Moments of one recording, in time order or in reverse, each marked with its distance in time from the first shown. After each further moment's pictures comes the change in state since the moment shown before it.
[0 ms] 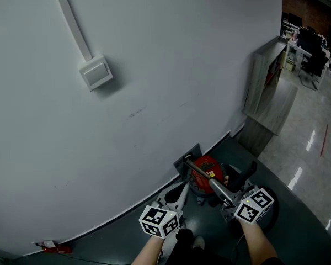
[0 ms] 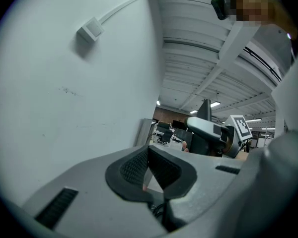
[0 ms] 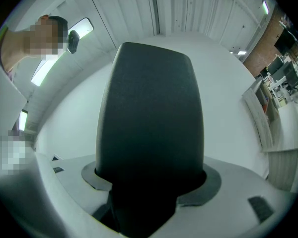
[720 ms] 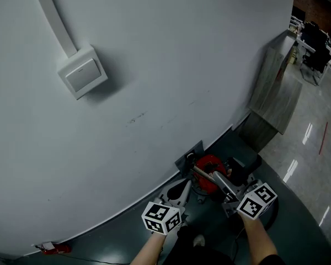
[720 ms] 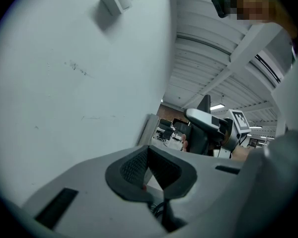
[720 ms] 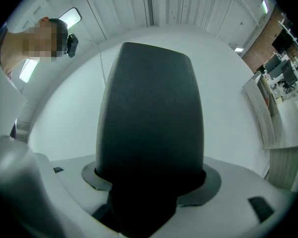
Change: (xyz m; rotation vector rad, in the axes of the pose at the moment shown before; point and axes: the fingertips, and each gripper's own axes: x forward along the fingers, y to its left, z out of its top) left arm 0.060 0.101 -0.012 -0.091 0.056 -0.012; right arm 0.105 -0.061 -0.016 0.023 0.045 -0.056
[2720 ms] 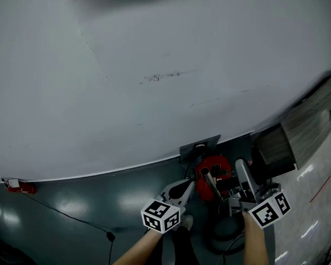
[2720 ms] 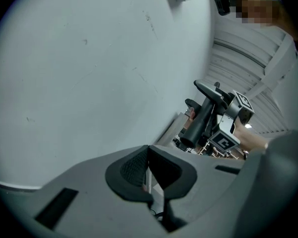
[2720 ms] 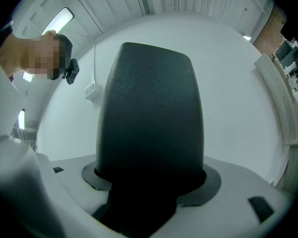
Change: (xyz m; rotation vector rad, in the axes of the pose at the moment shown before) left arm 0.074 0.121 -0.144 -0.295 -0.061 0.203; right arm 0.120 -0.092 -0.056 -0.005 0.045 0.101
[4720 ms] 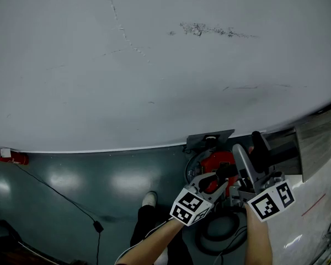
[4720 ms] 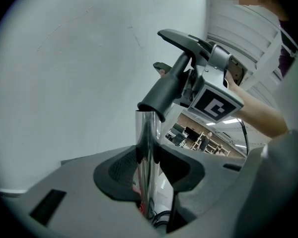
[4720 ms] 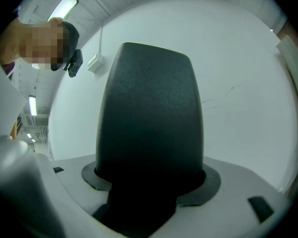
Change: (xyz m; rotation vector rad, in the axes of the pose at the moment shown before) left arm 0.097 0.003 -0.073 0.044 0.024 -0.097; right arm 0.077 -0.008 -0.082 -0.100 0.155 0.129
